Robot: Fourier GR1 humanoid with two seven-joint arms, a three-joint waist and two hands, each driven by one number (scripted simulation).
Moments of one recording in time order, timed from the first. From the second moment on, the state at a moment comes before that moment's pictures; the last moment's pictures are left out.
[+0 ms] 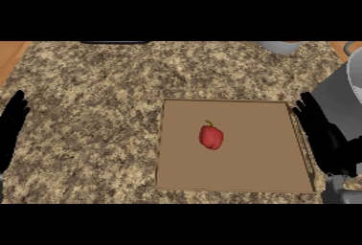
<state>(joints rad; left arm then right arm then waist) -0.05 0.60 -0.01 -1.42 0.20 0.21 0.08 -0.05 -0.28 -0.02 -1.56 -0.23 -0.03 0.11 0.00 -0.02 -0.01</state>
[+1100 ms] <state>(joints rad) -0.29 0.35 -0.04 -1.52 0.29 0.23 0.02 -0.48 -0.71 0.19 -1.61 0.23 0.37 -0.17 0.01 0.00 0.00</state>
